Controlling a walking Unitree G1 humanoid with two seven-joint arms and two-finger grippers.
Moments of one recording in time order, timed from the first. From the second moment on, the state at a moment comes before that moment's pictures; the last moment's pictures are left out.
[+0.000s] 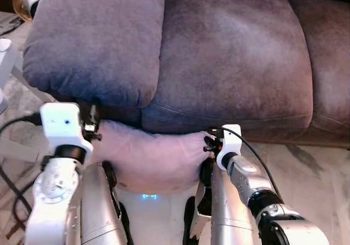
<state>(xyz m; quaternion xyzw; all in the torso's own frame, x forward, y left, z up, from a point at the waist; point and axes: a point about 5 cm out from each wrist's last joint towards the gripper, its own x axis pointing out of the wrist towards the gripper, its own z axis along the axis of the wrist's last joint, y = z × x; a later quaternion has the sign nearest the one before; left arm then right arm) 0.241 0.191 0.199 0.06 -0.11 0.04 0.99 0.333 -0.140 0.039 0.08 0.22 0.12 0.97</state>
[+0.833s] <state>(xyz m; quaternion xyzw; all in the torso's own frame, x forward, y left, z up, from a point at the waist) 0.230 0.194 0.158 0.05 -0.07 0.05 0.99 0.323 -0.149 0.035 0.07 0.21 0.08 0.97</state>
